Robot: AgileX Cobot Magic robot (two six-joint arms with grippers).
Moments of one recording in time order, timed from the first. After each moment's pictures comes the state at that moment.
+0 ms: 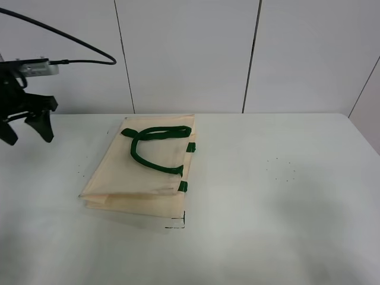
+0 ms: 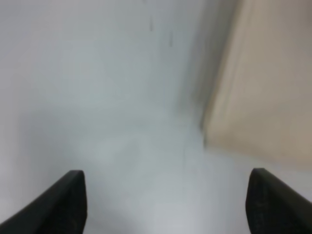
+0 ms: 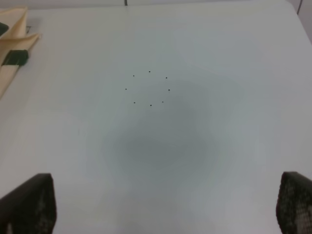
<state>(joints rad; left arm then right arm) 0.03 1.65 -1.40 0.00 1.17 -0.05 0.04 0.00 -0.50 0.02 1.03 0.03</state>
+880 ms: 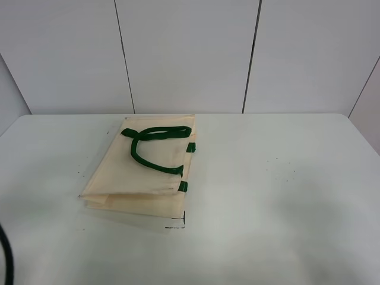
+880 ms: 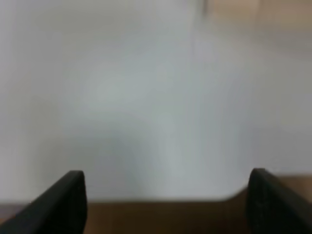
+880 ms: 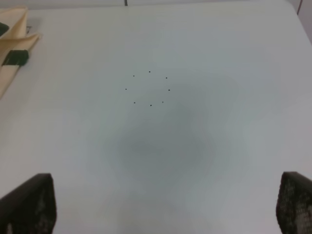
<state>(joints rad) 0.03 0.24 -0.50 0.02 1.07 0.01 0.04 0.00 -0.50 0.02 1.03 0.03</state>
